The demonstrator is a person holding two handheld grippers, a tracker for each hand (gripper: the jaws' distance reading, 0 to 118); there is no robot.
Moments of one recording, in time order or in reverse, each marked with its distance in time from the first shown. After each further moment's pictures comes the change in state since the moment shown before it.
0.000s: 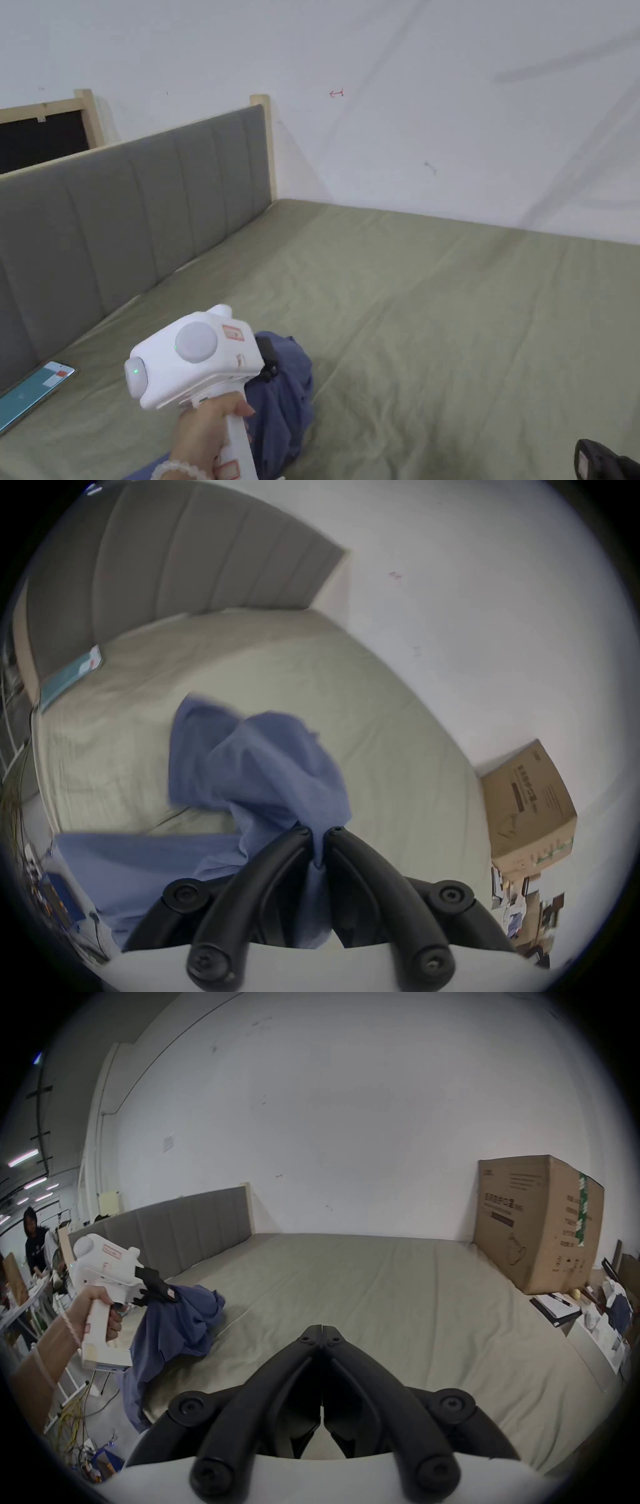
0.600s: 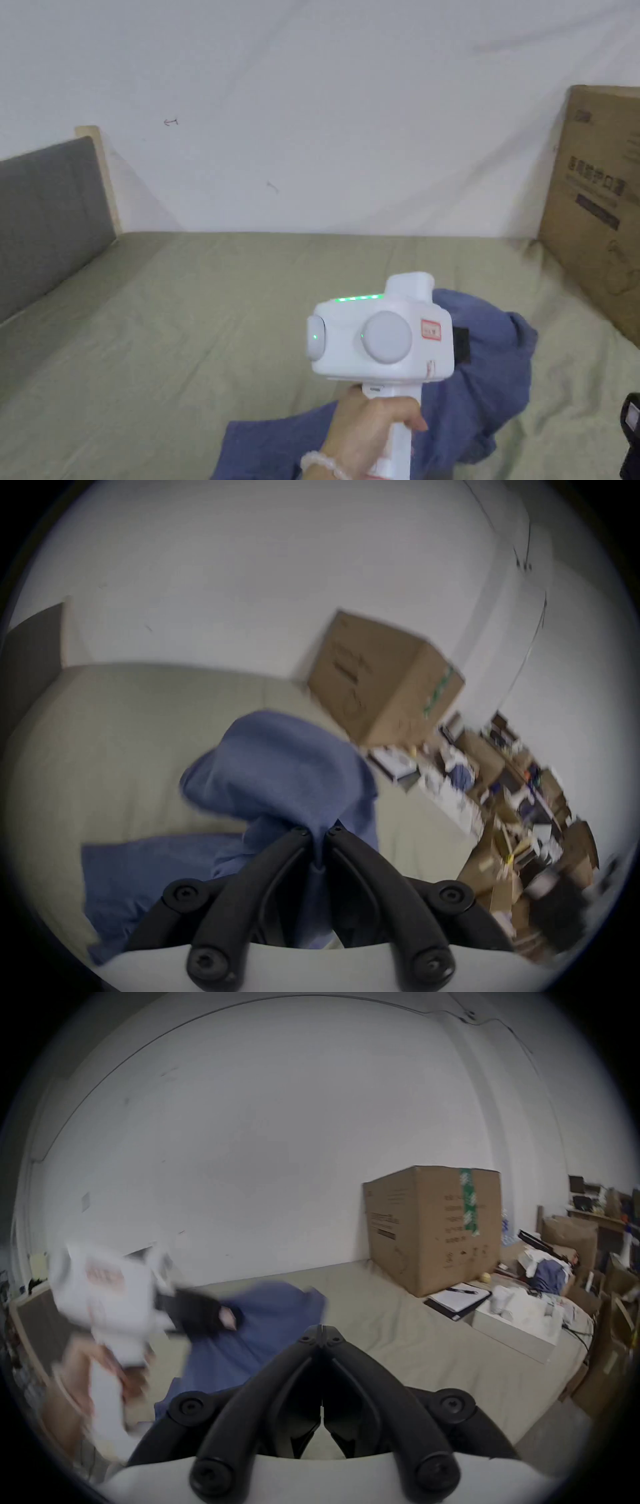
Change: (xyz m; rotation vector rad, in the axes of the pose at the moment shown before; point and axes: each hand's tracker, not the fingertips) left arm 0.338 -0.216 -0.006 -0.237 -0.564 -0.691; right arm 0.137 0.015 0.102 0.153 -0.388 -0.198
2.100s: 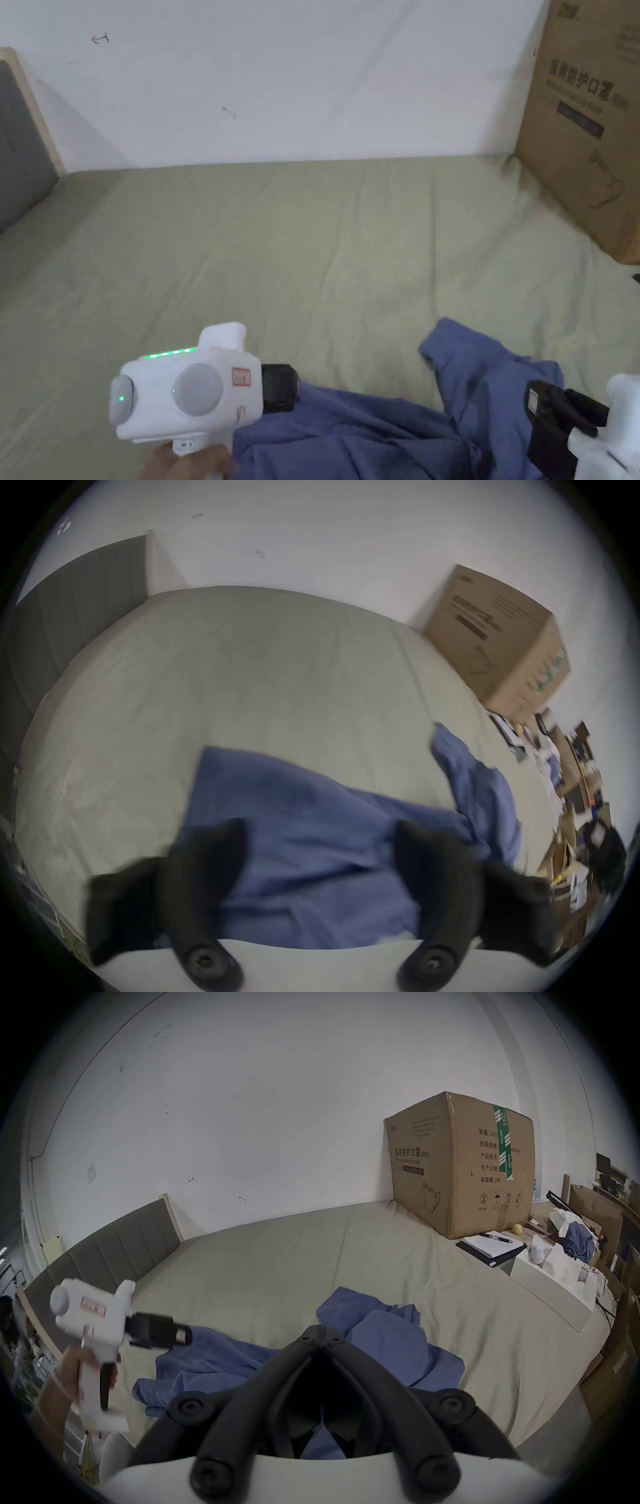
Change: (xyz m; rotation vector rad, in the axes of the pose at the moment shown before) left arm -0.194 -0.064 0.035 -0.169 0.423 0.230; right arm -0.017 -0.060 -0.068 -0.260 0.112 0.024
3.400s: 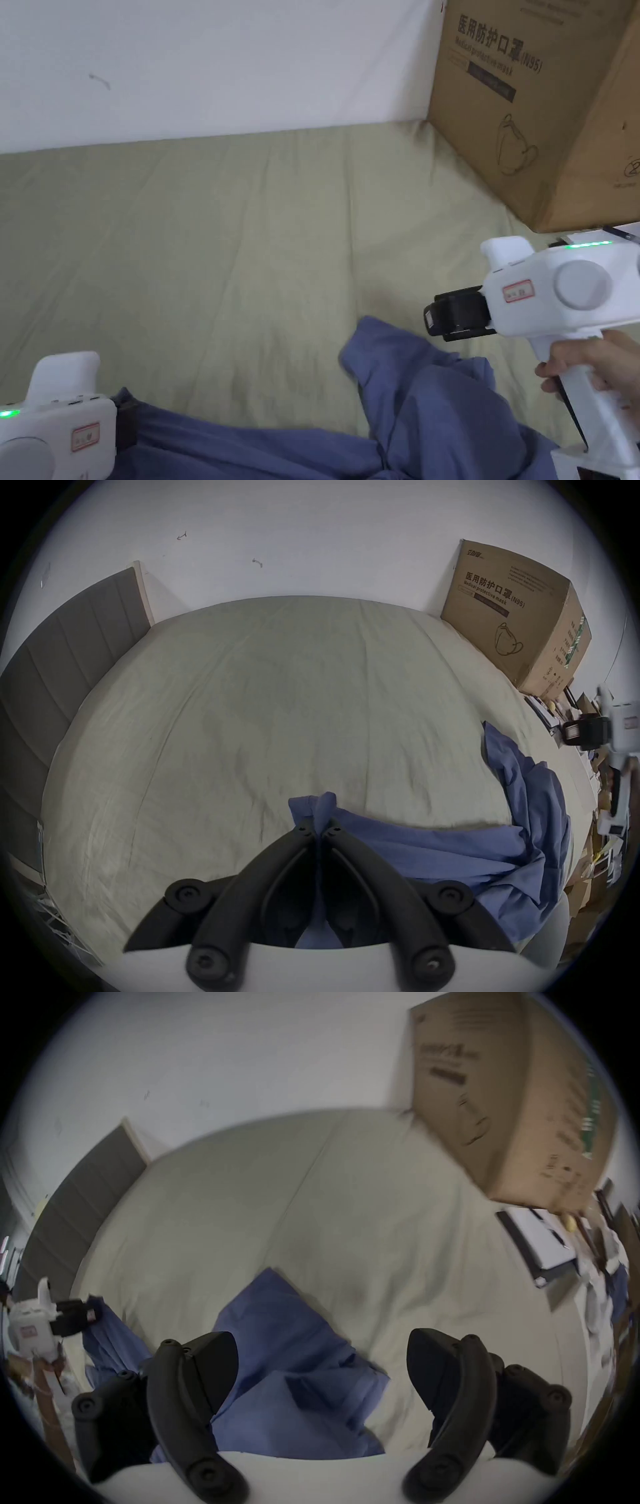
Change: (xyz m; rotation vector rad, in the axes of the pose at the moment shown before) left arm 0.001 0.027 -0.034 0.022 0.106 -0.158; right arm 0.139 0.093 -0.261 -0.572 0.064 0.111
